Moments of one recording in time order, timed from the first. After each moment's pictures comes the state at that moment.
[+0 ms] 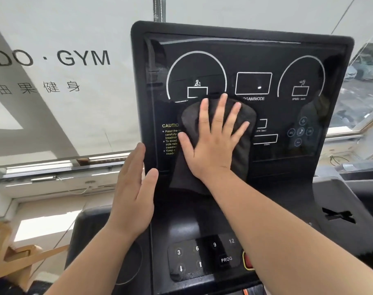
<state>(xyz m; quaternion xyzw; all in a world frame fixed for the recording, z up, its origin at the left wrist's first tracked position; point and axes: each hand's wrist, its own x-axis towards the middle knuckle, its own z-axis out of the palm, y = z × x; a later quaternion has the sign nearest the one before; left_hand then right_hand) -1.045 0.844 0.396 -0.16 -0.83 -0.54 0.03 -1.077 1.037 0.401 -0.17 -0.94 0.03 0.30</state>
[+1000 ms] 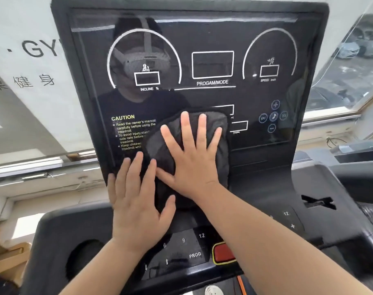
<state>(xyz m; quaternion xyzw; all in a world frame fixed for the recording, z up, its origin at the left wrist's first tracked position) -1.003 0.916 0.353 -0.24 -0.93 -0.21 0.18 -1.030 1.083 0.357 -0.03 -0.97 -0.02 0.26</state>
